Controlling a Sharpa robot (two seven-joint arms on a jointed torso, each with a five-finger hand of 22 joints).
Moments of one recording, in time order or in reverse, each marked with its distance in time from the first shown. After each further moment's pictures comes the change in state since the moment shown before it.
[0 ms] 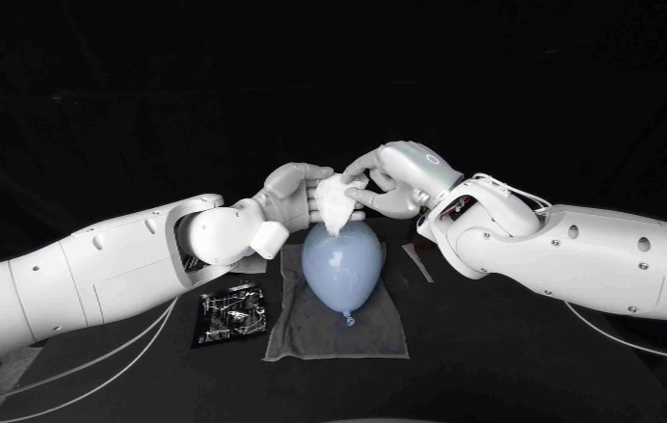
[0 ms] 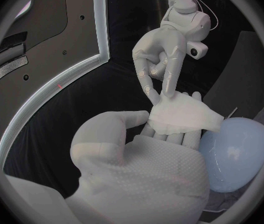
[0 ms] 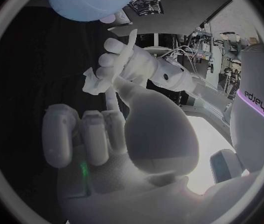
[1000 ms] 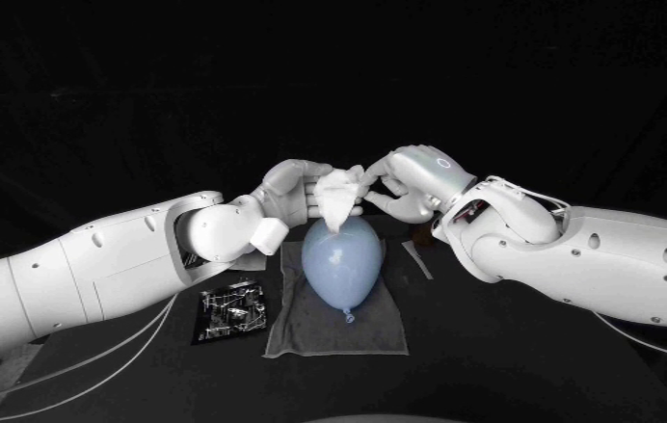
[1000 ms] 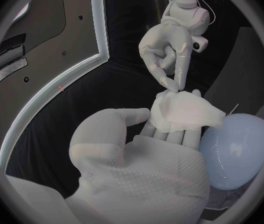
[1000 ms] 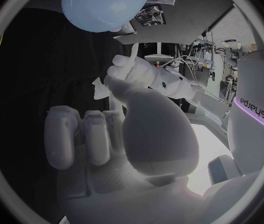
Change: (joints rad) left arm 0.000 0.000 0.001 -0.004 -0.012 -0.020 0.018; left_hand 0.072 -0.029 0.044 -0.028 0.000 0.046 0.005 0.002 0.012 0.034 -0.012 0.002 0.004 0.031 -0.006 0.000 0.002 0.017 0.042 0.000 0.000 0.001; right arm -0.009 -0.063 -0.001 0.044 -0.095 0.042 -0.056; right_hand 0.021 0.025 0.109 -0.093 -0.005 0.076 -0.033 0.117 0.093 -0.002 -0.030 0.021 0.000 0.000 -0.025 0.000 0.000 0.000 0.000 -0.025 0.038 0.000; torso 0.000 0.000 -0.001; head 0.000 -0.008
